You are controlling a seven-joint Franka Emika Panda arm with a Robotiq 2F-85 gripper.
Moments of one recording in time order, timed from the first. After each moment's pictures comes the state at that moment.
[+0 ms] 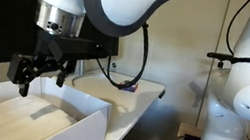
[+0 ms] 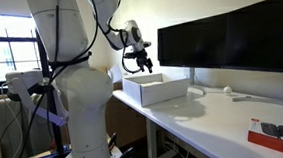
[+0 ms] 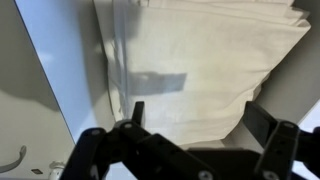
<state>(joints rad) 0.17 -0.18 0.46 -2.29 -0.19 2.44 0.78</state>
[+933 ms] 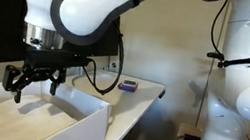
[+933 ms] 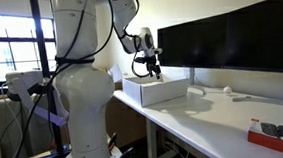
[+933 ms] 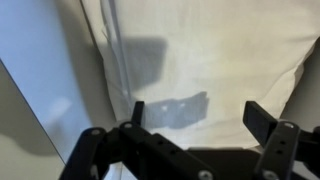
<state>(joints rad) 0.22 0.06 0.33 -2.12 -0.20 2.40 0.83</state>
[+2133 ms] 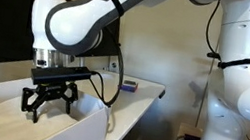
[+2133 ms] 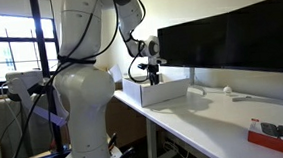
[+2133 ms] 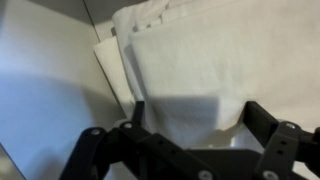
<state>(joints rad) 0.24 0.15 0.27 -2.12 -0.04 2.27 0.91</state>
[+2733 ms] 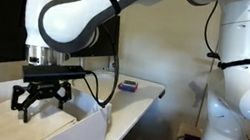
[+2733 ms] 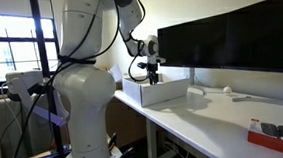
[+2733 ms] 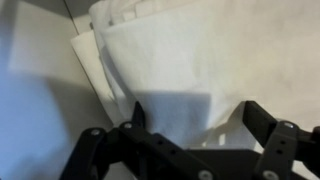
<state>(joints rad) 0.27 0.16 0.26 -2.08 -0.04 2.29 0.90</state>
